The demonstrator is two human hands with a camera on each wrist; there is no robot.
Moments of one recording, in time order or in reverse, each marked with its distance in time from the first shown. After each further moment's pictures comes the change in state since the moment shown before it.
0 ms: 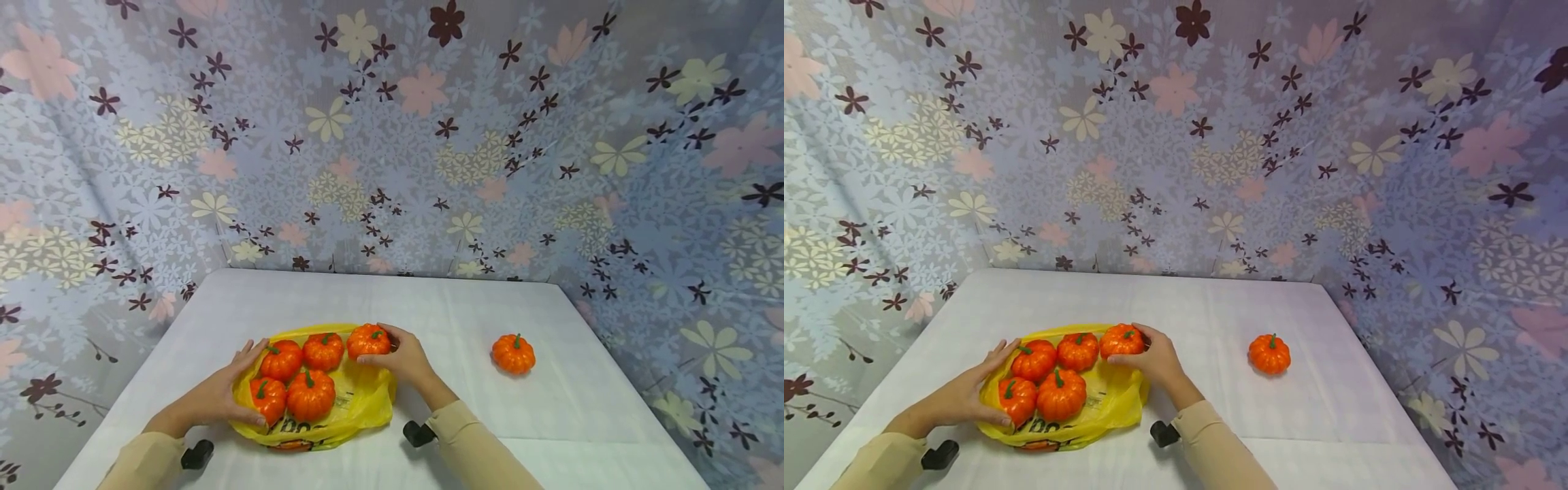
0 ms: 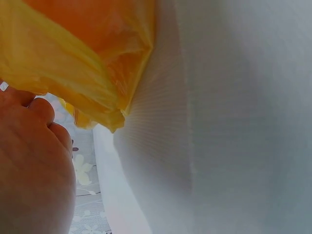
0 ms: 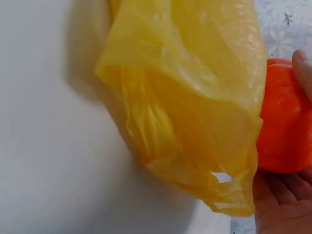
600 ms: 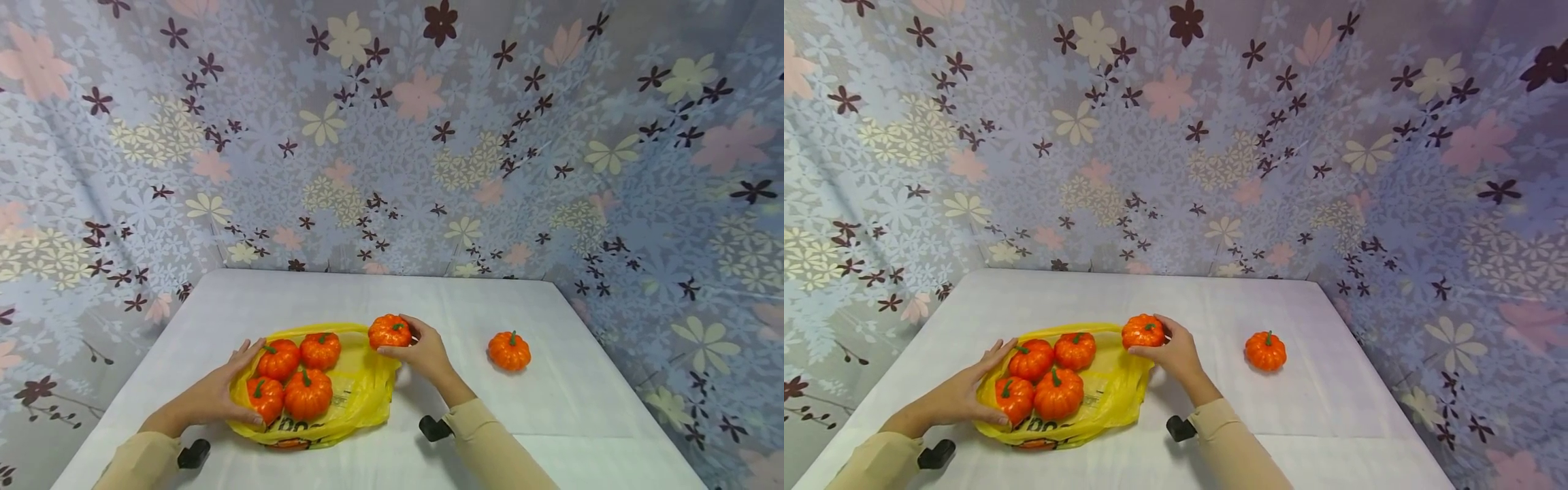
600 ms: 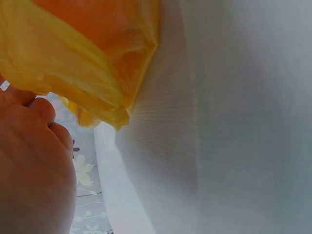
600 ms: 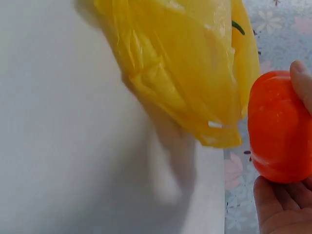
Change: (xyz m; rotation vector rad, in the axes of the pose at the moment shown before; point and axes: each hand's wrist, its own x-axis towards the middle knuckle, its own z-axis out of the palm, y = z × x) left_hand -0.002 0.005 -0.003 -0.001 -0.009 0.007; right_hand -0.008 0.006 -0.033 0.025 0.155 0.008
